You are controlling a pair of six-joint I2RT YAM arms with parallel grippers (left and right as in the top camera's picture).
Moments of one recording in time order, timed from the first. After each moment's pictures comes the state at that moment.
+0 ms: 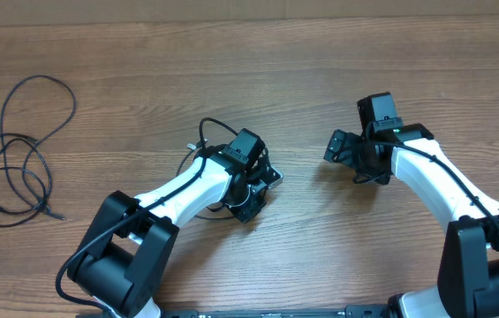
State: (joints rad) left arm -0.58 1.81 1.04 -0.71 0.26 0.24; right arm 0.17 1.66 1.04 -0.67 -0.06 0.57
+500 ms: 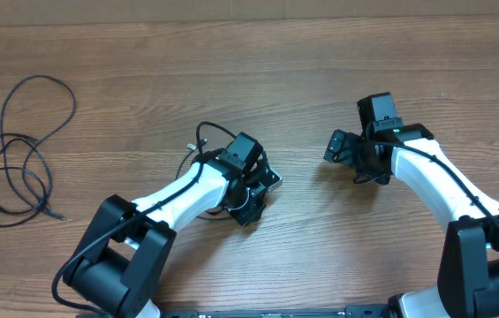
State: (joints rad) left arm -0.58 1.78 0.98 -0.64 0.28 0.23; right arm 0.17 1.66 1.04 -0.68 -0.06 0.57
